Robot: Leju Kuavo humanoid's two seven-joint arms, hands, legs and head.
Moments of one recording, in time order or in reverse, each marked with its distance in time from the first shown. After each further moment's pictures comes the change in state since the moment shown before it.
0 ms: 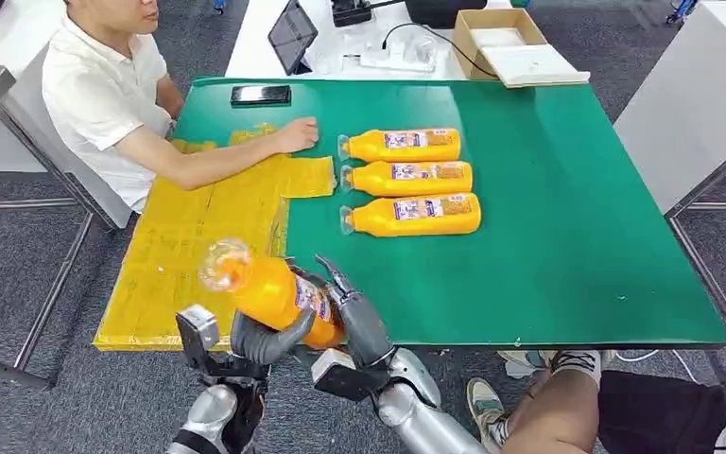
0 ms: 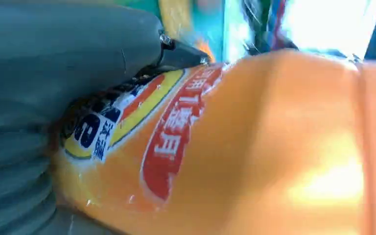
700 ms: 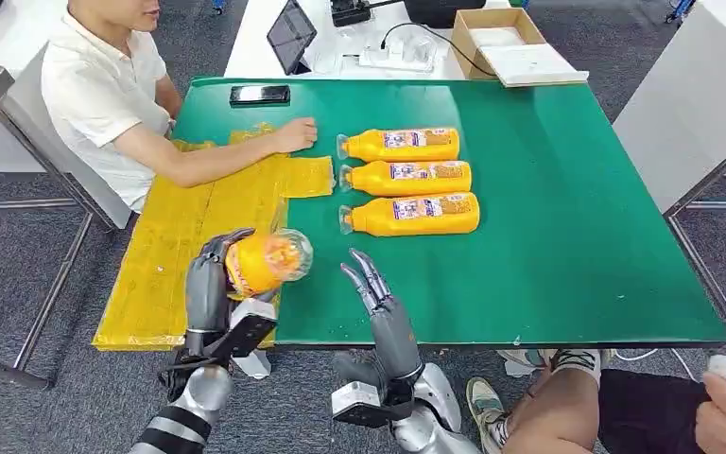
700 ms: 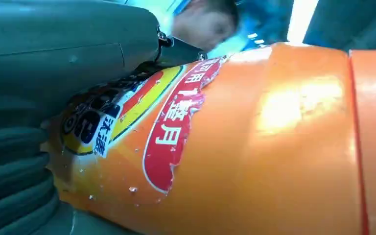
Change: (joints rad) left arm -0.113 0.058 0.072 0.051 -0.896 0.585 0.148; right arm 0.153 -0.059 -0.049 -0.293 0.082 -0.140 0.000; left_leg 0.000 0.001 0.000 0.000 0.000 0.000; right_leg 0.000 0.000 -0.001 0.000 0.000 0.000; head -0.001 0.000
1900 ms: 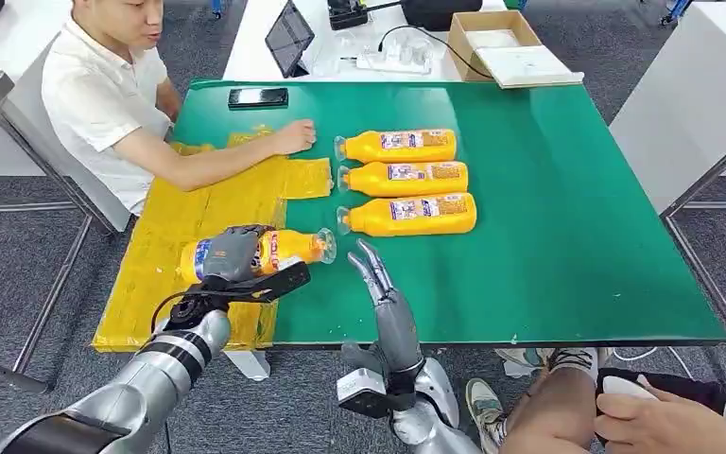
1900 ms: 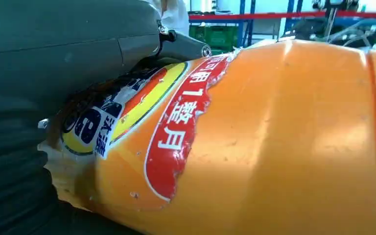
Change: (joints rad) left arm -0.418 0.042 -0.018 0.687 -0.305 -0.265 0.337; right arm -0.002 0.023 -0.041 -0.009 -0.043 0.031 -0.004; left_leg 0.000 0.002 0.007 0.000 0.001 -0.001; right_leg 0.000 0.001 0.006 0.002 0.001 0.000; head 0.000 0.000
